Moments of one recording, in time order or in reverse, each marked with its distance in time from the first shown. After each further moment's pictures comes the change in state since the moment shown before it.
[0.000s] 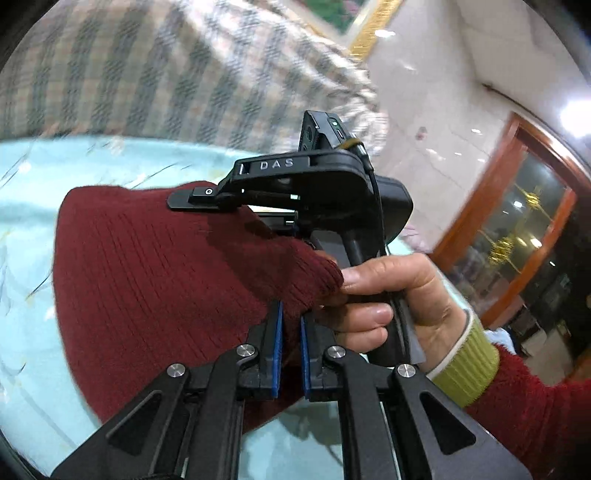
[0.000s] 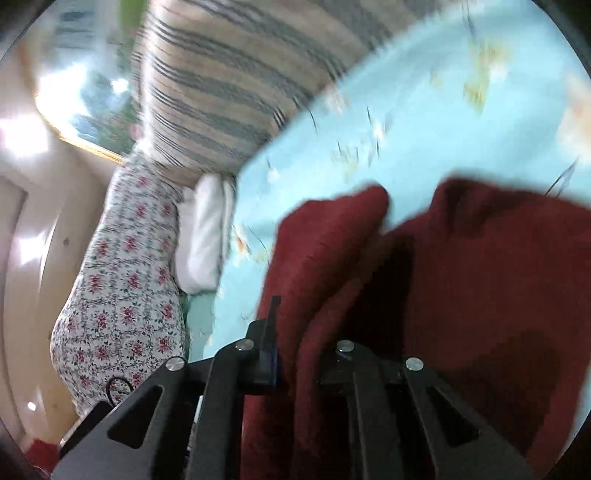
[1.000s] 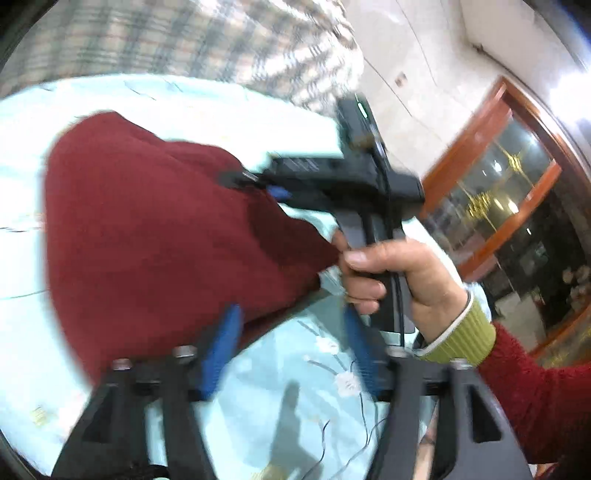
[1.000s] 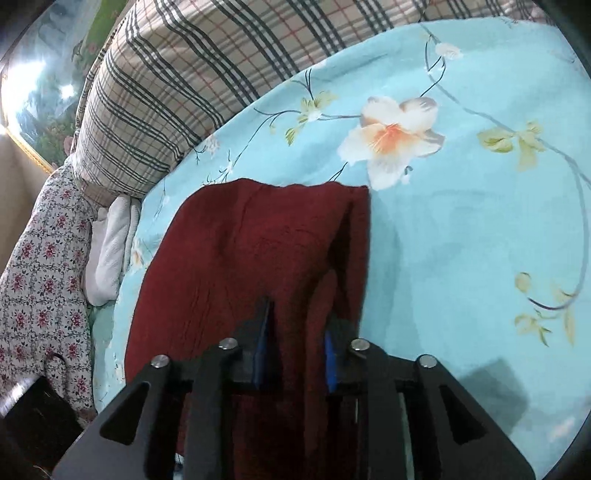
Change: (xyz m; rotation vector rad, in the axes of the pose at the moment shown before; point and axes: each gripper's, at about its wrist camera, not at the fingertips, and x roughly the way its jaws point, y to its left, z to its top) left arm 0.016 -0.015 -0.041 -0.022 0.211 -0.064; right arm -0.086 -0.063 -0.046 -0.023 -0.145 -0.407
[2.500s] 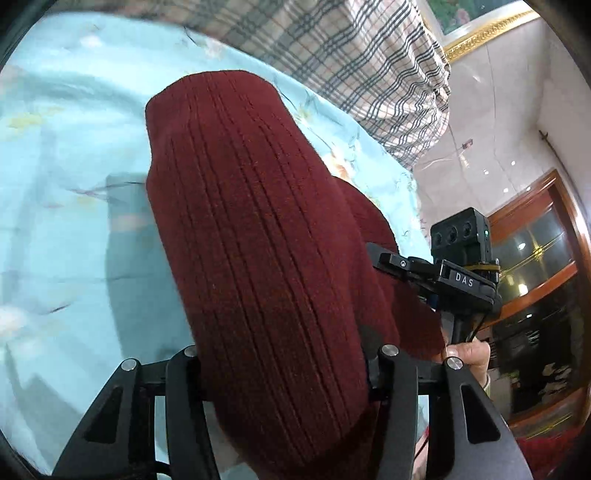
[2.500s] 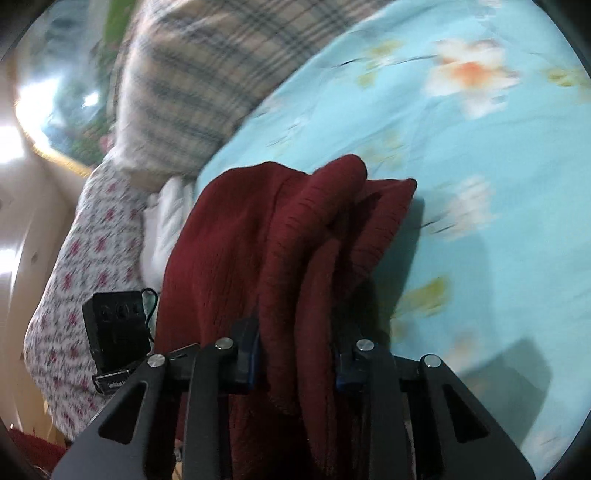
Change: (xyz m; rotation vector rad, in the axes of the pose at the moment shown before) left arm -0.064 0.146 0.019 -0.313 0.015 0.054; right arm 0.017 0.067 -0.034 0.072 0.127 0.255
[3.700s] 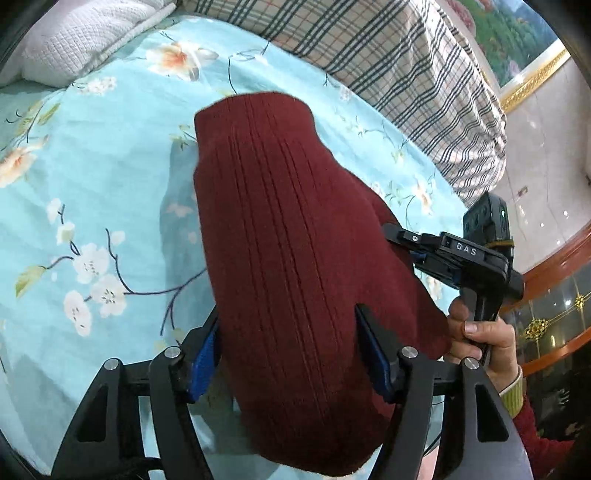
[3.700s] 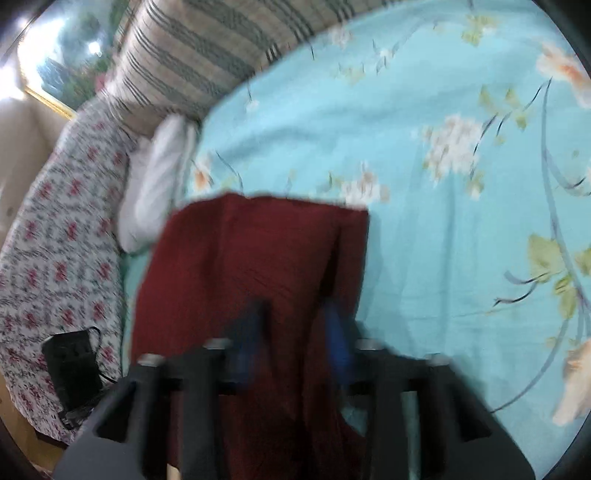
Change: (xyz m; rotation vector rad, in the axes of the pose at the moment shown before) left arm -0.119 0.081 -0.107 -0.165 -0.139 0.221; right arm 0.106 0.077 -0.027 -0.121 0.099 -0.141
